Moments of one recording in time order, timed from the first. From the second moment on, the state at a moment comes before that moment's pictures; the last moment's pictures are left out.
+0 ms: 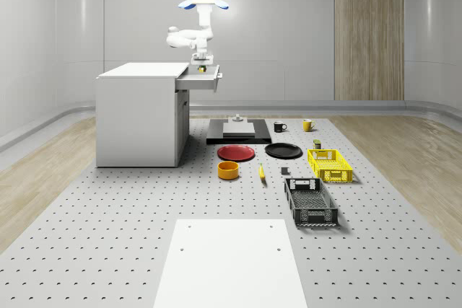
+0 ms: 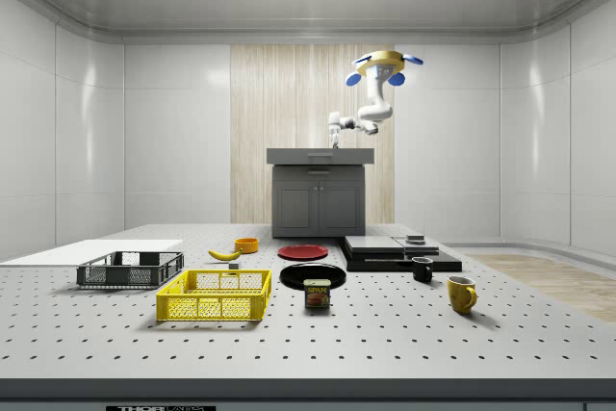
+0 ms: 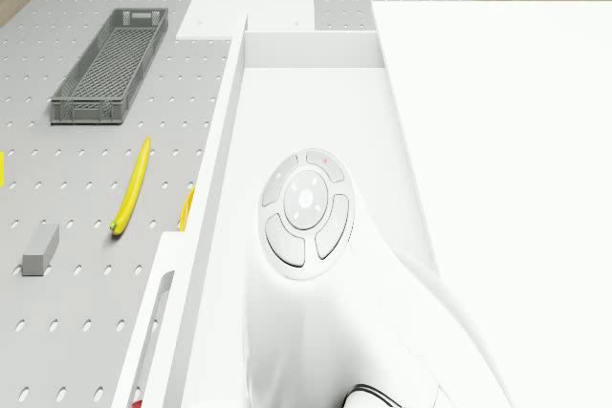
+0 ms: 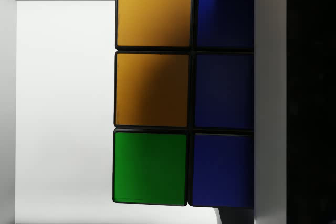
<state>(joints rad) -1.21 -1.60 1.27 -2.84 -1.84 1.69 1.70</state>
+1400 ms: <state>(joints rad) -1.20 -1.57 1.26 -2.84 -1.87 1.66 1.70</state>
